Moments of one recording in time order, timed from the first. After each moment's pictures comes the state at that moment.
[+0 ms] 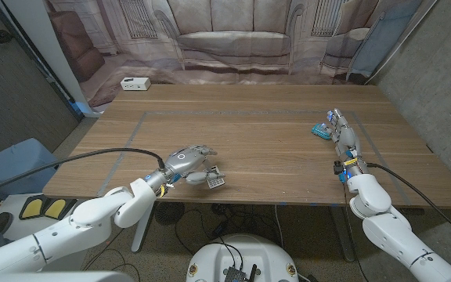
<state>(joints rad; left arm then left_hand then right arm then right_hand) 1.24 1.08 0.47 -2.03 0.79 0.01 0.33 0.29 0.10 0.12 -0.03 0.20 1.06 0.06 0.20 0.18 0.44 -0.04 0.23 0.20 0.35 -0.01 0.20 0.18 0.26 0.13 0.21 0.18 -1.28 -0.59 -0.18 -1.65 0.53 0.45 -0.23 0.22 0.03 0.23 -0.13 0.18 0.19 0.08 0.20 0.18 0.13 0.13 0.21 0.20 0.00 0.06 0.21 0.21 0.27 0.00 0.20 0.17</state>
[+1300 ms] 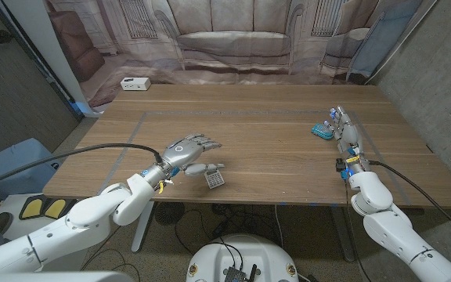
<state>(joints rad) 1.29 1.08 0.41 -2.10 0.84 0.10 0.36 0.30 0.10 0.14 -0.05 0.19 0.41 -0.08 0.17 0.18 0.45 -0.04 0.22 0.21 0.38 0.01 0.19 0.18 0.27 0.14 0.21 0.18 -1.26 -0.58 -0.17 -1.63 0.54 0.46 -0.22 0.22 0.03 0.23 -0.13 0.18 0.19 0.07 0.20 0.18 0.13 0.13 0.21 0.20 0.00 0.06 0.21 0.21 0.27 0.00 0.20 0.17</state>
